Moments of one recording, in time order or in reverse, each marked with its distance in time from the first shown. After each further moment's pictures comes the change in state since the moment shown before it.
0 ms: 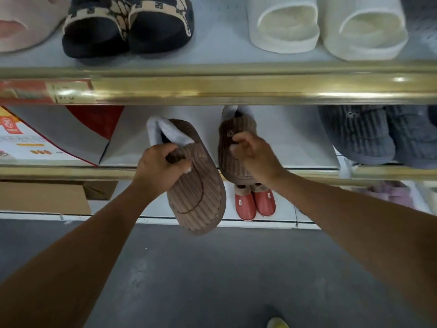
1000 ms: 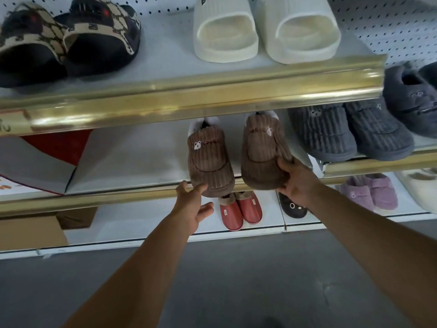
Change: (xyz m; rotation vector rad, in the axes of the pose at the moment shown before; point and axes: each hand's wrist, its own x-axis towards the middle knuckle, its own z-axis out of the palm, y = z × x) left_hand -0.006 0.049 0.133 -0.870 -0.152 -0.866; right_hand -0.030 0.117 -0.093 1.048 0.210 0.642
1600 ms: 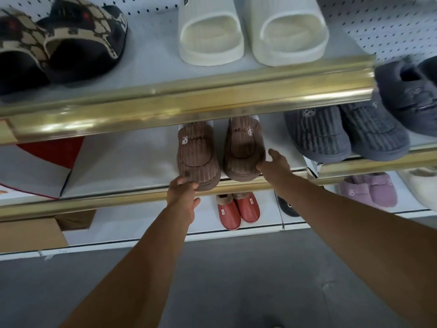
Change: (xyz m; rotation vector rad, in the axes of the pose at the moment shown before) left_hand 0.017 0.011 0.020 0.029 0.166 0.140; right_hand 0.014 -0.012 0.039 -0.811 0.269 -0.099
